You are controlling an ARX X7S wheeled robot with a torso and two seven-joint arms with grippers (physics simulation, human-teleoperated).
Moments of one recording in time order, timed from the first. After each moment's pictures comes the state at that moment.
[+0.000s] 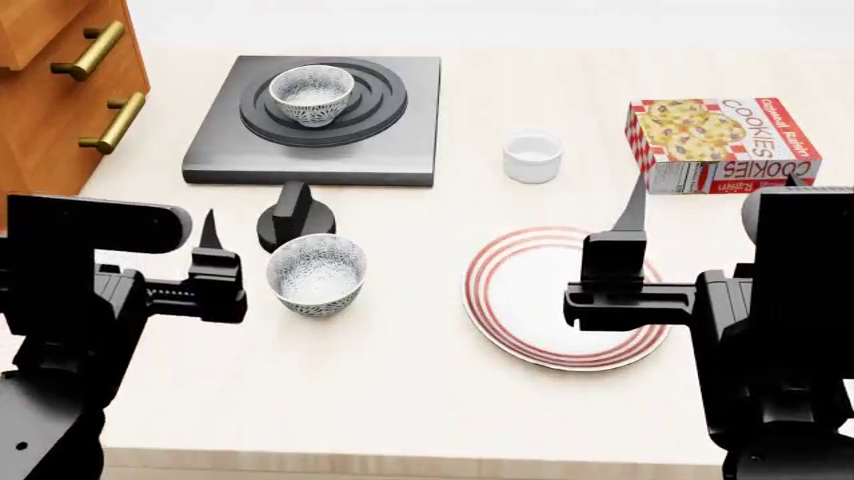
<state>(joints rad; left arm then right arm) -0.65 -0.17 0.22 0.15 -0.21 -0.76 -0.25 0.60 0.31 0.11 -0.63 0.34 1.12 0.12</state>
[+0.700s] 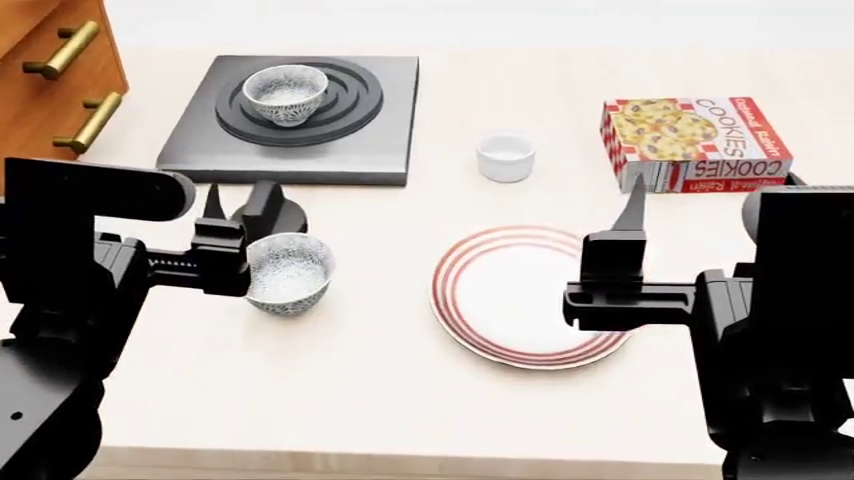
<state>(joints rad) -0.72 -0.17 0.24 0.16 -0.23 -0.82 -0.26 0.60 0.32 0.11 -0.64 0.36 1.13 0.13</state>
